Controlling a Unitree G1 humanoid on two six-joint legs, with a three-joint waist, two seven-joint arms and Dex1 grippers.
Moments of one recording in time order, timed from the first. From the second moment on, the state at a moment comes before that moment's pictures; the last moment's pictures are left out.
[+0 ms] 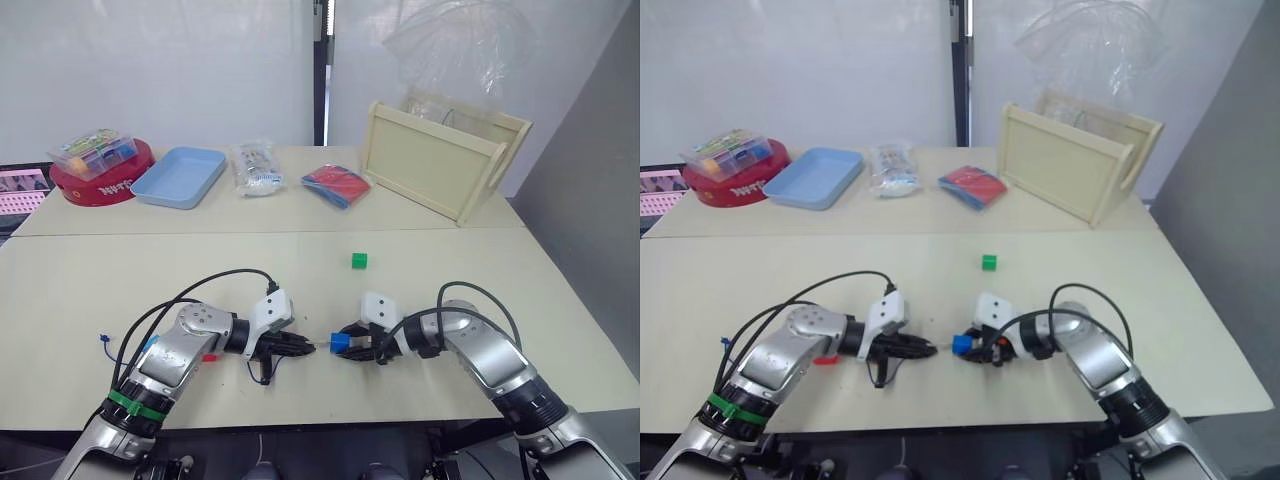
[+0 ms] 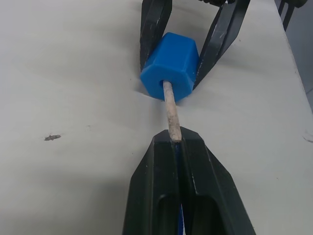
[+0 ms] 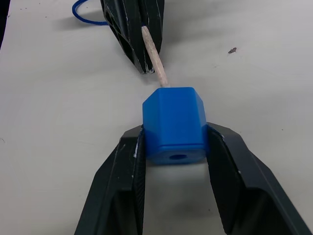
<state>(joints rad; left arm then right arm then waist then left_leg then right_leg) -0.45 0.58 -0.28 -0.05 -0.24 0.50 -1.16 -0.51 -0.57 0.39 -0.08 0.14 0.47 1.08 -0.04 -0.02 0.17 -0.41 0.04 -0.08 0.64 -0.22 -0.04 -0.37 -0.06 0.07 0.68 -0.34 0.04</state>
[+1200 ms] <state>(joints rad) -0.48 0.60 -0.29 -0.11 -0.24 0.54 -1.21 -0.50 -0.56 0.40 -0.16 0.10 0.54 1.08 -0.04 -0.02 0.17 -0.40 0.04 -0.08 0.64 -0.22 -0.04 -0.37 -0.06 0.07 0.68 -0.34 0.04</state>
